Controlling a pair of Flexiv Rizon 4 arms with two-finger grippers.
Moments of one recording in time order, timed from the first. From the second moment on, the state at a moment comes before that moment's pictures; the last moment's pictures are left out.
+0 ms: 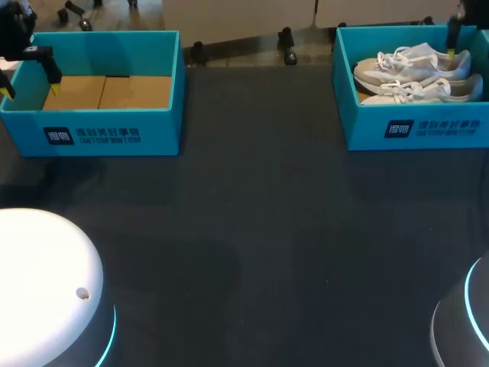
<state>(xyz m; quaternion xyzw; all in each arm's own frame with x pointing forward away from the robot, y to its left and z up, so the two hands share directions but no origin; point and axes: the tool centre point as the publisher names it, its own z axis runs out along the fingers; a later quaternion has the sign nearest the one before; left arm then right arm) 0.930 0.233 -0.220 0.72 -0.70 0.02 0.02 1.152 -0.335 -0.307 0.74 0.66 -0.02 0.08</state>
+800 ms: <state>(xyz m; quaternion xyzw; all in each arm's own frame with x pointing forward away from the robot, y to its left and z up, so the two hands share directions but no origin) 0.930 0.232 -0.220 0.72 -0.70 0.02 0.02 1.111 -0.270 -0.223 0.72 0.70 0.01 0.01</state>
